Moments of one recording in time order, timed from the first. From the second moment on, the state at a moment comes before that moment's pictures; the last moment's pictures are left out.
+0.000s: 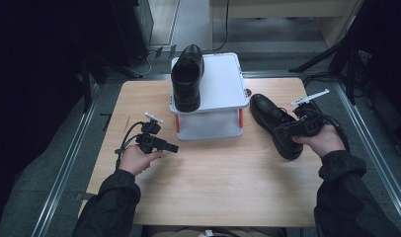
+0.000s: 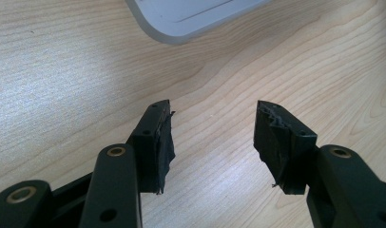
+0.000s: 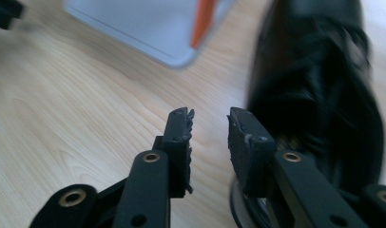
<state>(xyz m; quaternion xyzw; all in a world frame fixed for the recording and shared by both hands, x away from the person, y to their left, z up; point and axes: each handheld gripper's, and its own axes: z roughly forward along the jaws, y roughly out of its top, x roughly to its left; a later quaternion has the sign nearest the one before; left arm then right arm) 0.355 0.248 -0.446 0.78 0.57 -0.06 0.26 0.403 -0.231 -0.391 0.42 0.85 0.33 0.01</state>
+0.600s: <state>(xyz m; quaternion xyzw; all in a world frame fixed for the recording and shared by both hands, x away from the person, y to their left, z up) 0.357 0.246 -0.452 0.77 0.57 -0.09 0.26 0.443 -0.206 -0.408 0.49 0.86 0.15 -0.04</state>
